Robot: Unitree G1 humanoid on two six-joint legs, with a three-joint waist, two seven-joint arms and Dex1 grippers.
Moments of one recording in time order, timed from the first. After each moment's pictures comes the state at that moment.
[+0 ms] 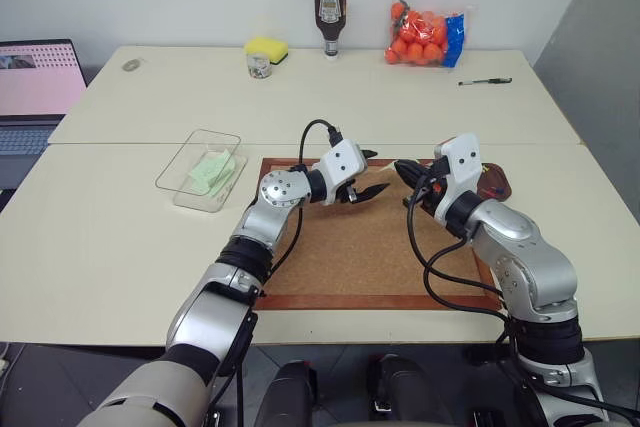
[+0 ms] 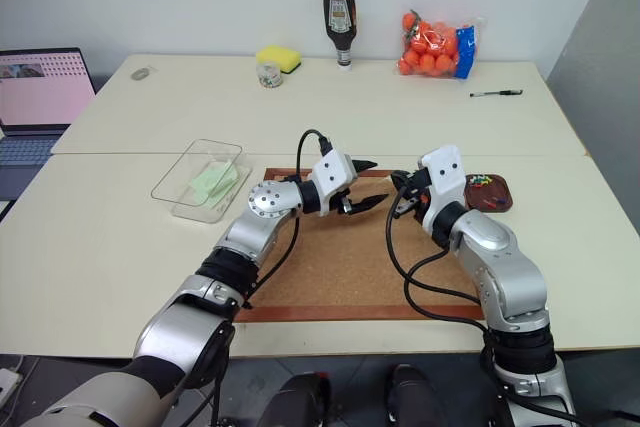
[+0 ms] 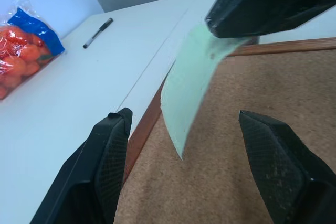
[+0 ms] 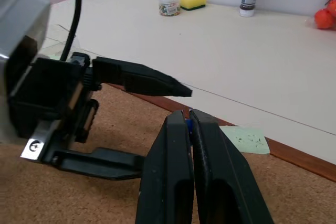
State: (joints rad) left arm -0.87 0.19 -0.23 0.76 0.04 -0.27 -0.78; right arm -0.40 -0.29 0.02 -0.36 0.30 0.72 0.38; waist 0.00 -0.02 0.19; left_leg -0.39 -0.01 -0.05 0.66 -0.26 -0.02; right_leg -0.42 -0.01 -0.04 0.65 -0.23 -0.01
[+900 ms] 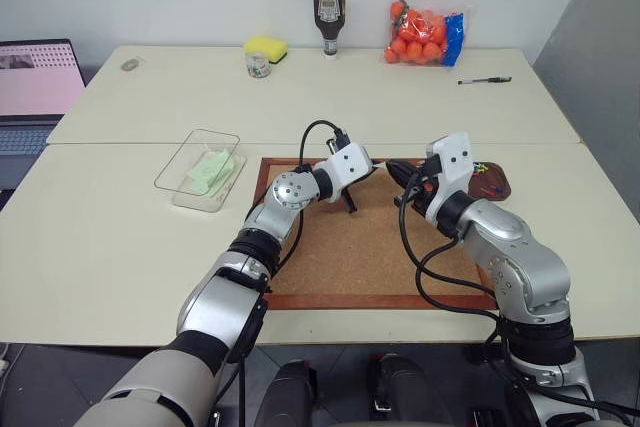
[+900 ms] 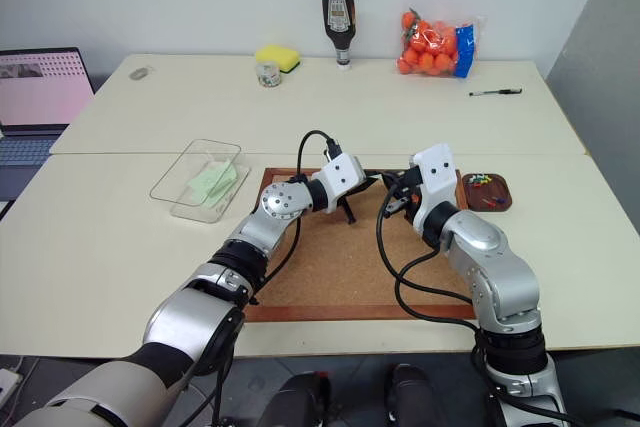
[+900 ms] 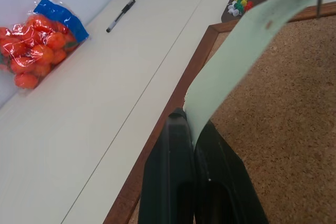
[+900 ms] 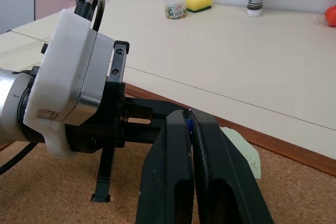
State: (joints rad) left arm -0.94 0.16 -0.23 0.95 0.17 -0.41 -0.62; right arm -0.41 -0.24 0.02 -0.39 0.31 0.75 0.34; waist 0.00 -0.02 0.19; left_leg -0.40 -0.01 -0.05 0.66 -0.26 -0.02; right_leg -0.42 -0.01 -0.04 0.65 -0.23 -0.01
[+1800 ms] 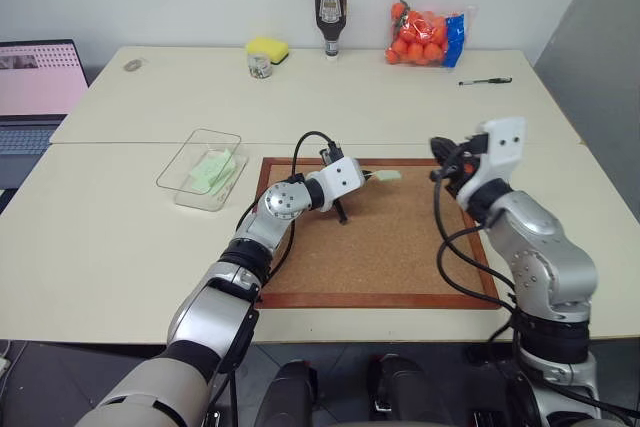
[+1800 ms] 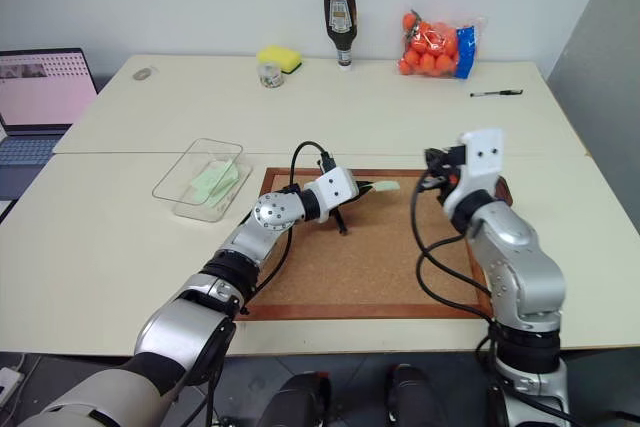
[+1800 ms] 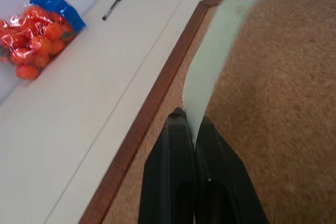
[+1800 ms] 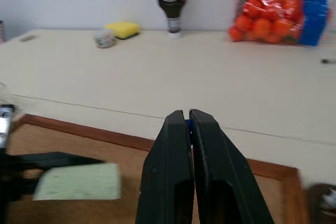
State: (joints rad) left arm -0.84 0.22 -0.23 0.84 0.17 -0.37 -0.66; right arm -0.36 -0.29 -0.19 -0.38 0.32 0.72 0.22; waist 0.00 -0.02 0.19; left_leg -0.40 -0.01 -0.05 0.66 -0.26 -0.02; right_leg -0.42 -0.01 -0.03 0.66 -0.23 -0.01
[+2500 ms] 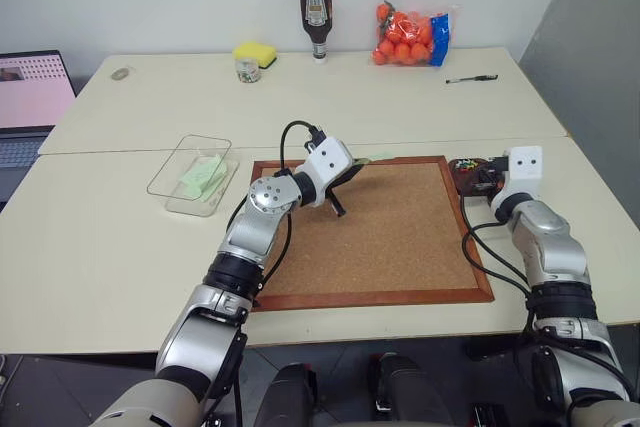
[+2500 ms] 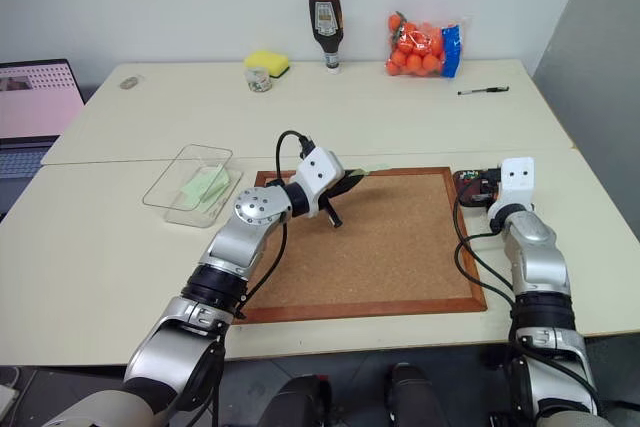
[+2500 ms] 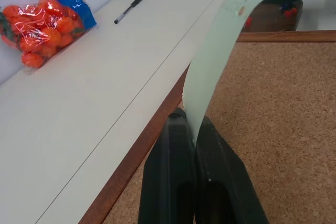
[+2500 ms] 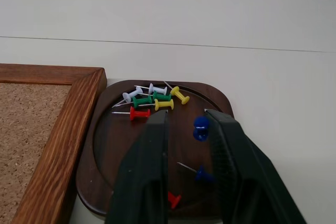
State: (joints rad) left arm -0.72 0.23 -0.19 0.40 0.08 0.04 -0.68; right arm -0.53 -0.39 -0.20 0.38 0.14 0.33 0.22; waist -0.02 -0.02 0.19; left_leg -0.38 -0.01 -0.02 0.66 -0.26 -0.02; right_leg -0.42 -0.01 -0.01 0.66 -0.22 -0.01
